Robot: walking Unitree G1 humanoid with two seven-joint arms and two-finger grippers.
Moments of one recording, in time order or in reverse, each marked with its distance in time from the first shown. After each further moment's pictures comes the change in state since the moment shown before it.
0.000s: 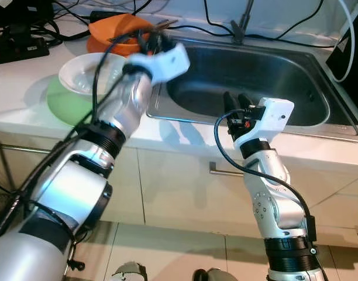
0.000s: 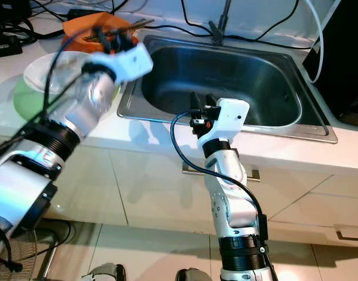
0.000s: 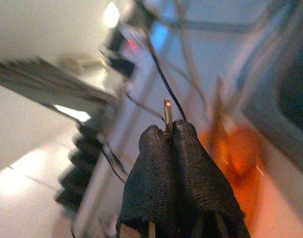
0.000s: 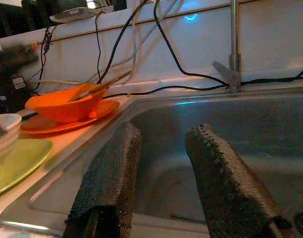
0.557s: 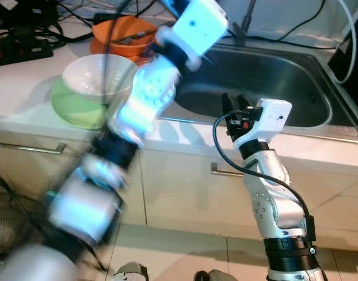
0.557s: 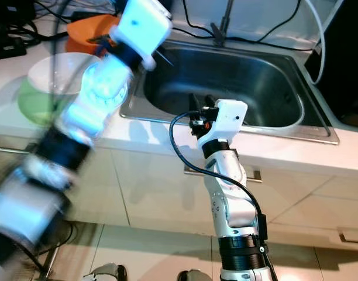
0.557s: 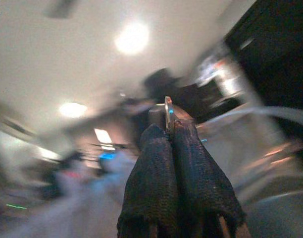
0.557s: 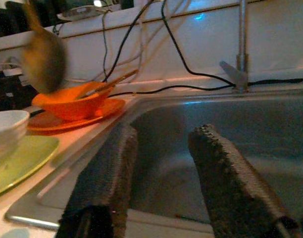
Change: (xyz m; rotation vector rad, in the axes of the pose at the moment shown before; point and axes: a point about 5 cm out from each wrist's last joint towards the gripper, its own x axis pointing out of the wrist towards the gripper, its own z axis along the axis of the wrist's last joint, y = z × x) left arm -0.029 0.021 0.090 -0.873 -0.553 -0.099; right arm 0.001 0.002 -0.001 -0.013 0.006 0.021
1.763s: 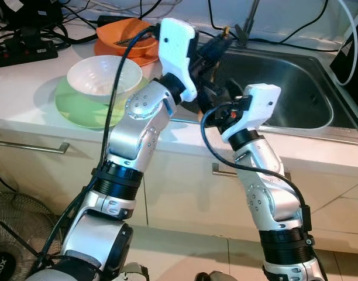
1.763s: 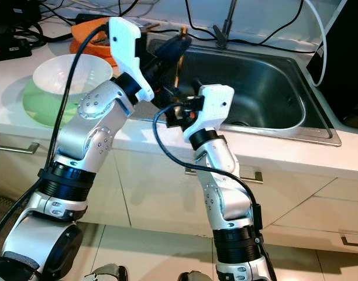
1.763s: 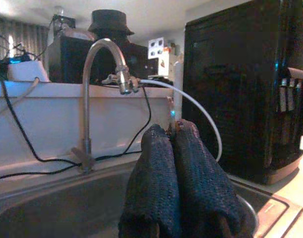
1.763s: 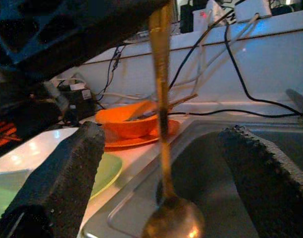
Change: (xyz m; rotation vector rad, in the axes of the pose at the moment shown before) left arm -0.025 -0.014 -0.013 -0.576 0.170 -0.105; right arm 0.010 0.030 0.018 0.023 -0.045 0.205
